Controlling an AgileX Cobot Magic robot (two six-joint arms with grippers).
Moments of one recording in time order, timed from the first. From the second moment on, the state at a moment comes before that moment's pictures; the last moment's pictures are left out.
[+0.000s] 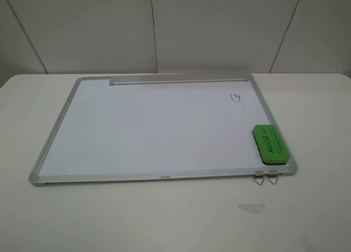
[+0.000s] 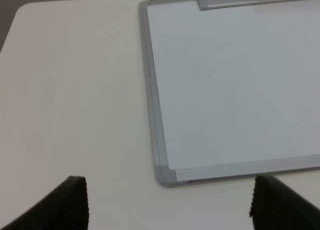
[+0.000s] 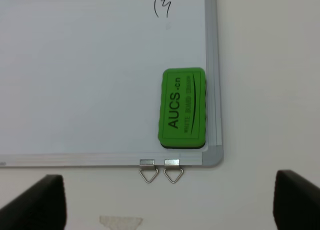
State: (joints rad) left arm -0.03 -0.01 -0.50 0.00 1.06 0.02; right arm -0.02 0.58 -0.64 0.16 1.02 -0.03
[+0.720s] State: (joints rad) left arm -0.03 -0.01 -0.50 0.00 1.06 0.02; right arm 0.09 1.34 -0.94 0.18 1.00 -0.17
